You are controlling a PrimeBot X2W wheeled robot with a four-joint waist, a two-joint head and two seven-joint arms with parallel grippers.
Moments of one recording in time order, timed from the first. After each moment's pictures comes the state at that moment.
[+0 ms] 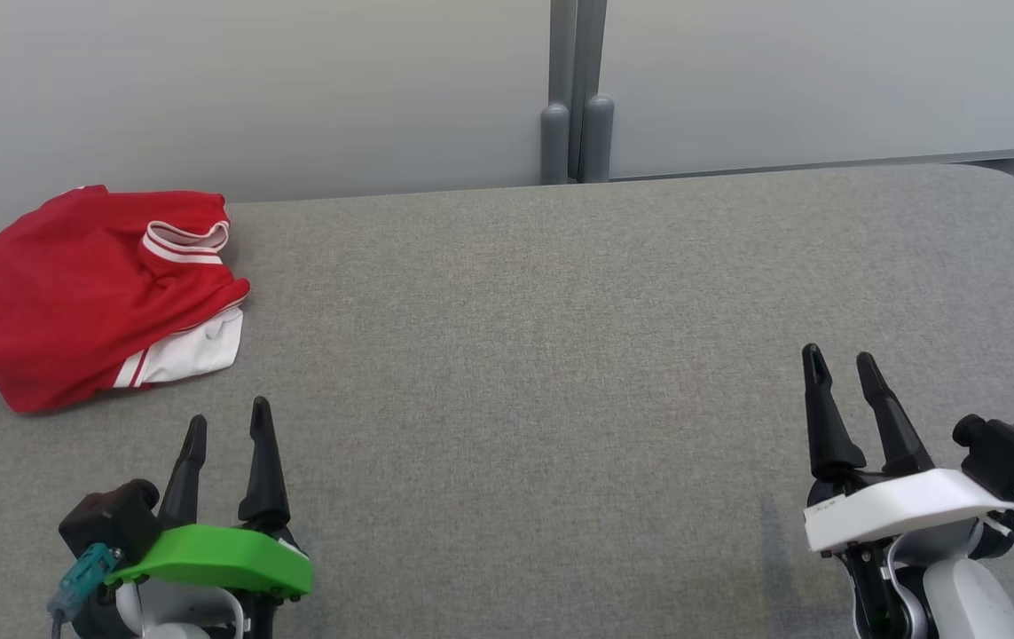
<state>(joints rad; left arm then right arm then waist) -0.05 0.05 -0.07 0.16 -0.50 -0.01 -0.13 -0.07 -0.04 0.01 0.09 0.52 0.13 -0.15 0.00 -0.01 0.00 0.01</state>
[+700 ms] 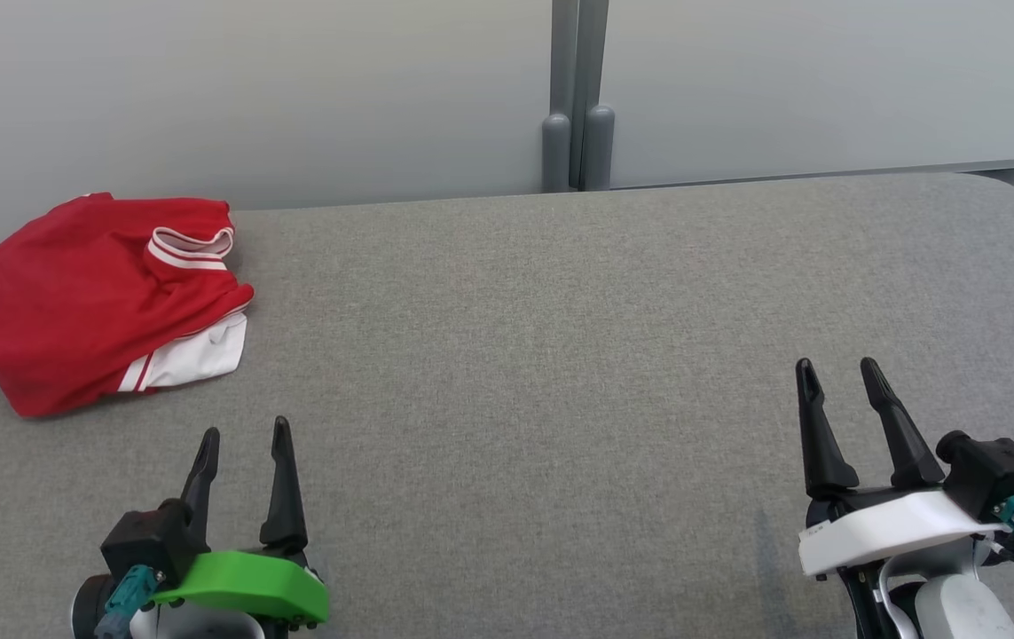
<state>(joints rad) -0.01 0.06 -0.10 0.16 -0.33 0.00 -0.19 -0.03 -0.04 0.01 0.06 0.31 0.13 -0.20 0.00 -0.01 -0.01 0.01</state>
